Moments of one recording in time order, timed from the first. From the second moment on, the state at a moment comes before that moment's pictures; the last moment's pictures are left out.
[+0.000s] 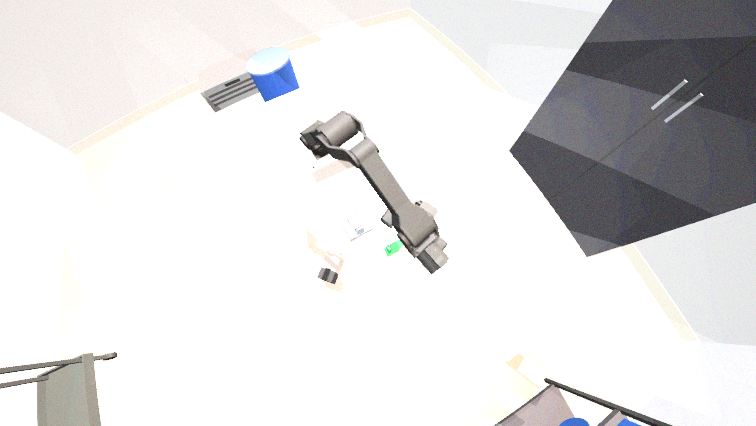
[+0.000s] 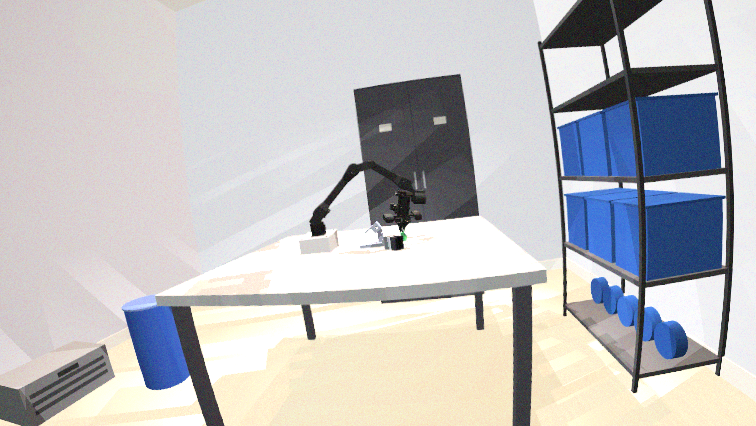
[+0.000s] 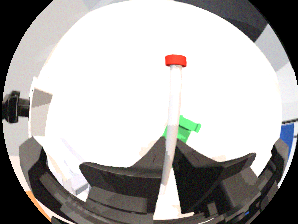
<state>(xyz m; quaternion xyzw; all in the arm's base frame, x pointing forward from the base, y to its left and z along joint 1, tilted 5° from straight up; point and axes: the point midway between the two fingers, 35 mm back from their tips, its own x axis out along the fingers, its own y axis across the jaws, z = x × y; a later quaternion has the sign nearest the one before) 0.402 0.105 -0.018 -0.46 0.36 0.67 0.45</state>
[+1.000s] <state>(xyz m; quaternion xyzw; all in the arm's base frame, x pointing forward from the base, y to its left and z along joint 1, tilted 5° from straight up) 0.400 0.090 0.012 -0.40 0.43 0.65 0.49</state>
